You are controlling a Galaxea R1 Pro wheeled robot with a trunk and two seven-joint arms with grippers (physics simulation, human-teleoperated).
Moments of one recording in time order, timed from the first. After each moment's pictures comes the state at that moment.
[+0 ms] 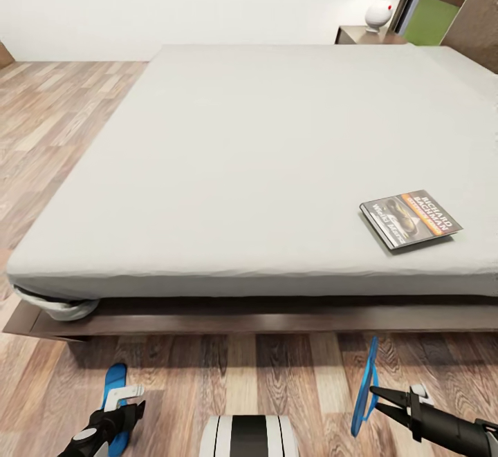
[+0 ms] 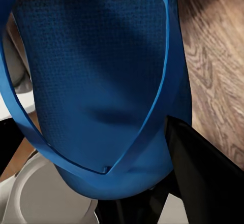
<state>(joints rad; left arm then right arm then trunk) -0.37 0.21 -0.24 -0.50 0.40 0.02 0.08 -0.33 -0.46 -0.10 -0.57 -0.46 0.79 1.33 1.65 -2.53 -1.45</state>
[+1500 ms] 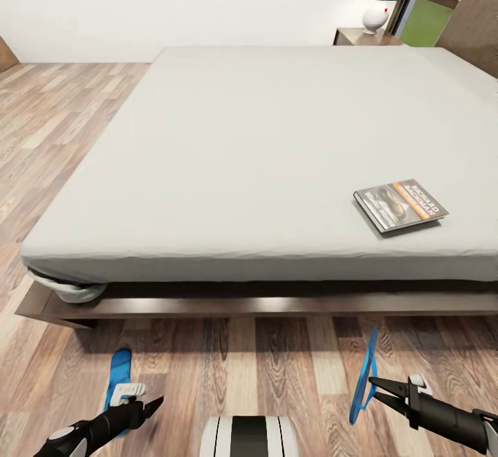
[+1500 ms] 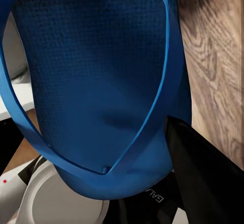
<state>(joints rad) -0.37 0.28 -0.16 -0.50 0.40 0.03 -0.52 -0.33 -0.46 -0.11 -0.63 -0.48 0.79 1.32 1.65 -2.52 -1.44</state>
